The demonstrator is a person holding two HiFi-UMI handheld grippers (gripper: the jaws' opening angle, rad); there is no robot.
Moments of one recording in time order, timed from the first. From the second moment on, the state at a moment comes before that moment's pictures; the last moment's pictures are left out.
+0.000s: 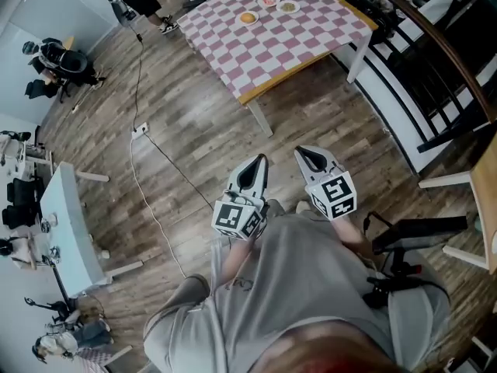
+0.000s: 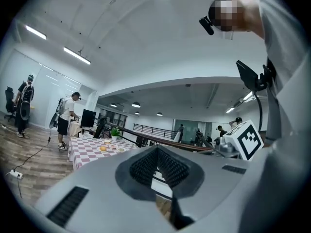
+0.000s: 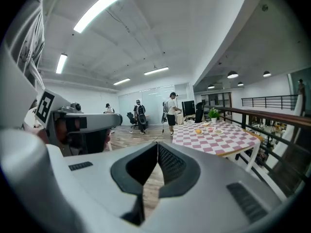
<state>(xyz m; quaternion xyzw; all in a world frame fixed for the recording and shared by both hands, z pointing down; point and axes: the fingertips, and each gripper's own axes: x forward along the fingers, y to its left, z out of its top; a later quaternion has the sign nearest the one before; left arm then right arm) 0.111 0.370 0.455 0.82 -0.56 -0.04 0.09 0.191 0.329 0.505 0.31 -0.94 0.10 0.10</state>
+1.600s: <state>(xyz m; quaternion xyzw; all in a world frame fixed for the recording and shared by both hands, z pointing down) 0.070 0.236 0.496 0.83 -0.54 -0.06 0.13 0.153 0.209 0.553 0.32 -0.92 0.15 0.15</state>
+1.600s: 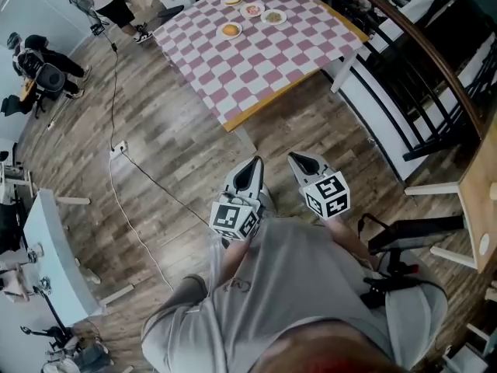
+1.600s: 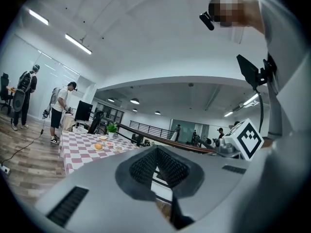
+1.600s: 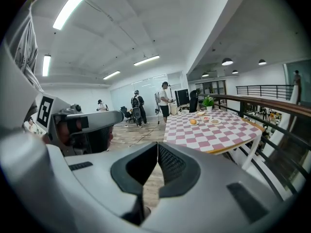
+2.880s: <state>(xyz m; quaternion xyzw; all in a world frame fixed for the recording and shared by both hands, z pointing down) -0.128 0.064 0.524 0.84 -0.54 -0.04 0.09 0.032 0.057 0.529 0.38 -0.90 0.13 0.19</state>
